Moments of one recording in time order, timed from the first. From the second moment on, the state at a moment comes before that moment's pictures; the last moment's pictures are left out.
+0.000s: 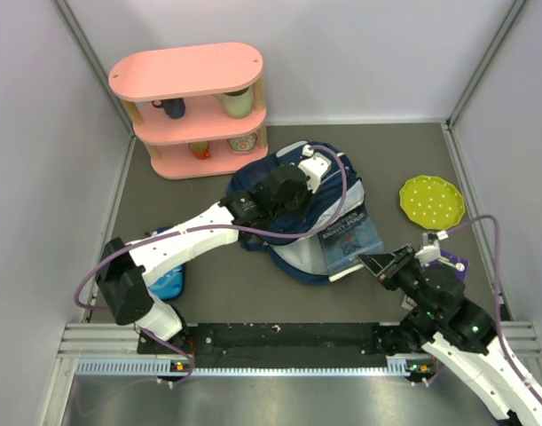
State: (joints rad) left arm -0.94 1.54 1.36 -0.35 -0.17 -0.09; right arm 0.71 0.03 0.44 -0.69 0.18 1.22
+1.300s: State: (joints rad) left arm -0.84 1.47 1.36 -0.37 0.03 -0.12; right arm 0.63 0.54 0.21 0.34 -0.11 1.27
